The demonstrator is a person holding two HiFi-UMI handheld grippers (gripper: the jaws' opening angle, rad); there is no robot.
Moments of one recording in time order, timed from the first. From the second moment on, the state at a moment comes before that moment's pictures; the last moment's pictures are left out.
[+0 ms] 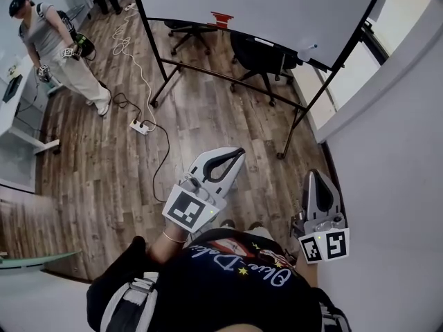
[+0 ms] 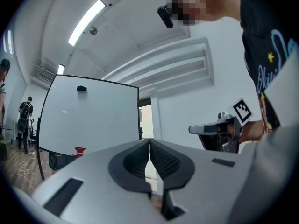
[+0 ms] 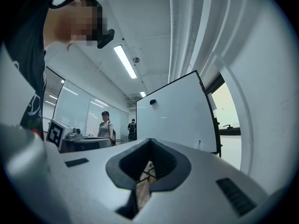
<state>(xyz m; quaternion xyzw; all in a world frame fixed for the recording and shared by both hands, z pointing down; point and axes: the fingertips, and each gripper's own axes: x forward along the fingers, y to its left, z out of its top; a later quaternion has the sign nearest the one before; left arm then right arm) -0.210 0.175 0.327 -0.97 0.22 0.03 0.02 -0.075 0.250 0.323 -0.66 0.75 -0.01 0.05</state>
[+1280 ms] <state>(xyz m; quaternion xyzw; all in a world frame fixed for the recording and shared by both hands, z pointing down) -0.196 0.130 0.330 -0.96 0.27 0.02 0.05 -0.034 0.198 0.320 -0.65 0.76 0.02 0.04</state>
